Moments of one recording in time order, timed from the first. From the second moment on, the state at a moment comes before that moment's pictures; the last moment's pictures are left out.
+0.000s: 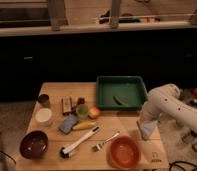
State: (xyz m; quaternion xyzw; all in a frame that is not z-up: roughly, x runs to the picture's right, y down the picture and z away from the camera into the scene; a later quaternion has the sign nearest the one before) arm 0.271 0.190 0.793 -0.30 -0.06 -0.03 0.95
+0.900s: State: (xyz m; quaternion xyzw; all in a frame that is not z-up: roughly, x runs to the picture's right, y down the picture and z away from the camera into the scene) arm 0.285 0.213 0.812 -0.30 -0.09 -0.10 0.94
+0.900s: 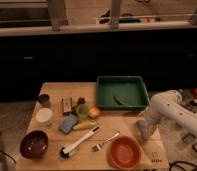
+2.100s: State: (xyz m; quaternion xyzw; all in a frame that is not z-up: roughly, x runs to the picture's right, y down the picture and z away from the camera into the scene) arm 0.300 0.237 0.834 -0.31 -0.14 -0.16 0.93
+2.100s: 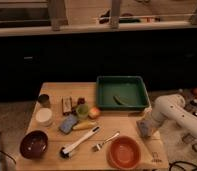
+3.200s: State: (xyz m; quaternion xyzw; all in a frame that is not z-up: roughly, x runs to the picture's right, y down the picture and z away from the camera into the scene) arm 0.303 0.213 0.817 -0.29 -0.14 -0.14 0.94
